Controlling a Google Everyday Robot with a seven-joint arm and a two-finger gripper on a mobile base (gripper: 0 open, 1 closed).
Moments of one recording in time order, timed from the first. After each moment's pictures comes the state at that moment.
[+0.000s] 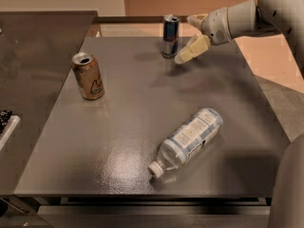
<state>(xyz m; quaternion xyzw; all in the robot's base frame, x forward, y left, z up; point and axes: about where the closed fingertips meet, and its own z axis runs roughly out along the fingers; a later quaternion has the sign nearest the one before) 0.717 -0.106 0.911 -0.54 0.67 0.24 0.46</state>
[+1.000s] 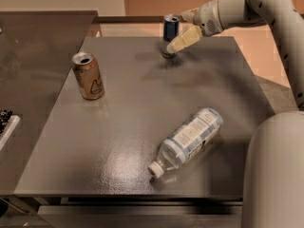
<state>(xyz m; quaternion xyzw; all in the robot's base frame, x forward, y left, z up) 0.749 -0.087 0.917 -0.52 0.69 0.25 0.45</state>
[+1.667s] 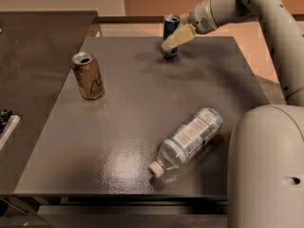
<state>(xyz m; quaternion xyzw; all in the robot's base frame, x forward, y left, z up) 0.769 -0.084 0.907 -0.51 0.72 0.23 0.42</state>
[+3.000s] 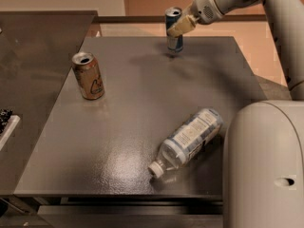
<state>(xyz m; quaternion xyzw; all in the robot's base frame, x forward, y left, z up) 0.757 -0.089 0.933 -0.52 0.73 0.19 0.39</state>
